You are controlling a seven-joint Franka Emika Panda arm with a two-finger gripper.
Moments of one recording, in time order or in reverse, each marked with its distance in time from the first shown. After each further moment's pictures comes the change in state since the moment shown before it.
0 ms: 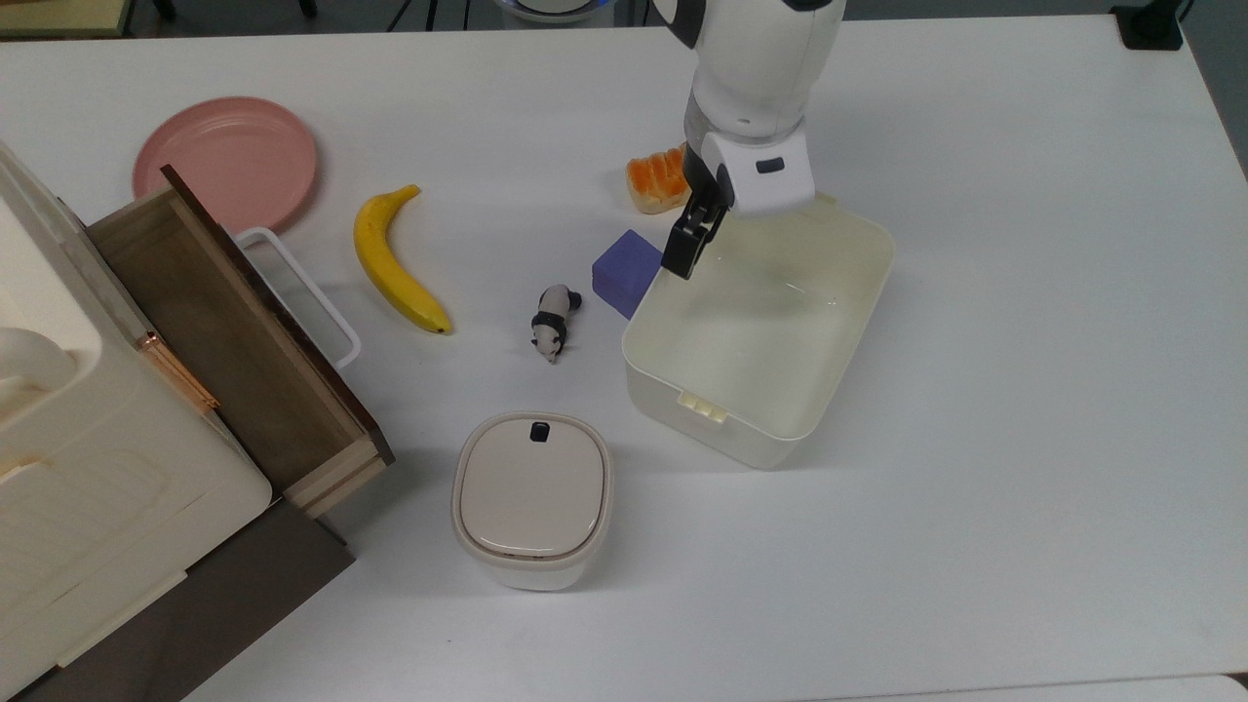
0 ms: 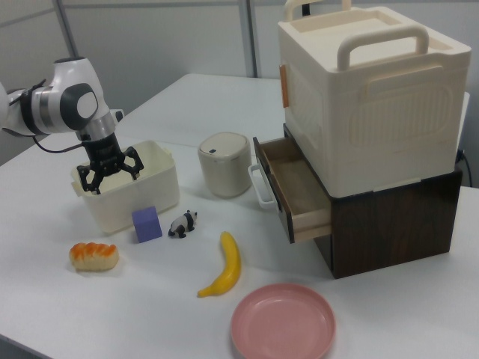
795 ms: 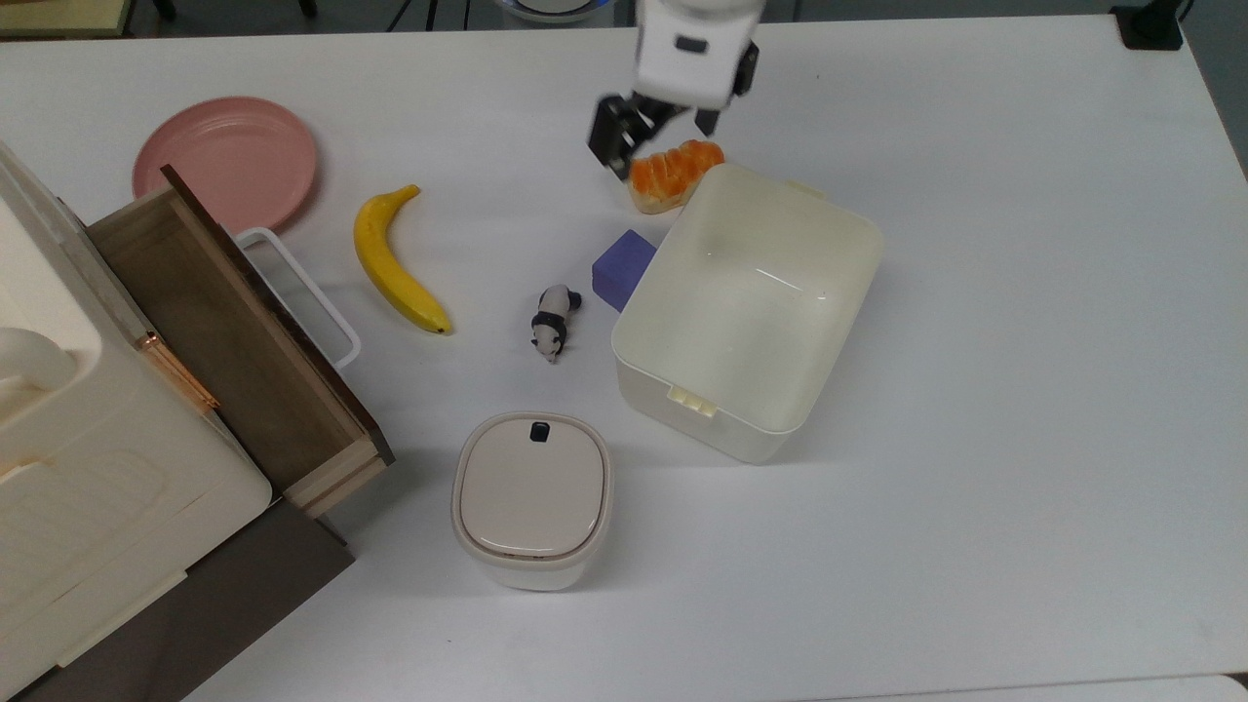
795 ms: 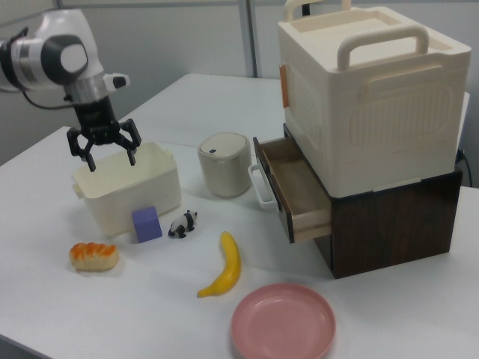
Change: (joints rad) arm -0.063 -0.162 -0.004 0.070 0.015 -0.274 0.405
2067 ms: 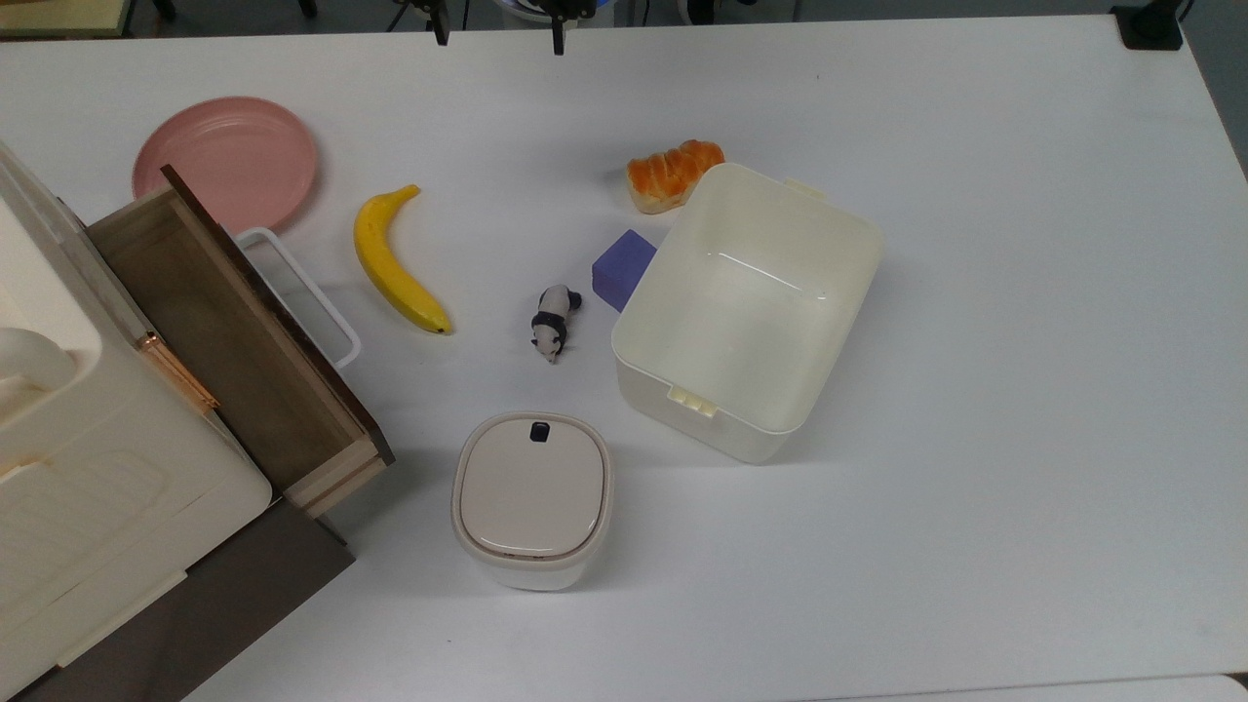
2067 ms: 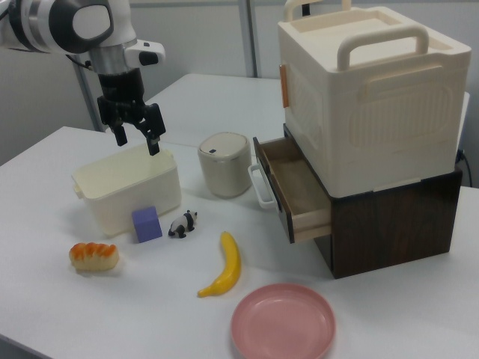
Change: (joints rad) arm -0.246 -0.142 -0.002 0.036 0.074 -0.140 0.385
